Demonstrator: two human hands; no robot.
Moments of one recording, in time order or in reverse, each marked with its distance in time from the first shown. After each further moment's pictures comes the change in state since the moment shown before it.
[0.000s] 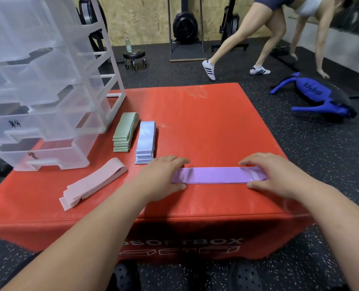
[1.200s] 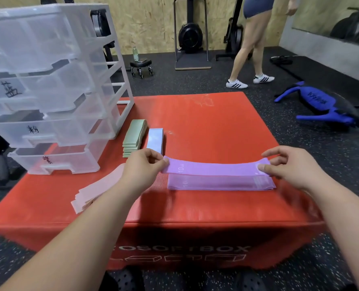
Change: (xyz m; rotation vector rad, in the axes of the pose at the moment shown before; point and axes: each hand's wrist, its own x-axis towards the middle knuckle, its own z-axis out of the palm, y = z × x) left_hand -0.019 -0.021 -0.035 -0.727 0.456 -0.567; right_hand -0.002 -0.023 -0.031 0.658 0.294 0.387
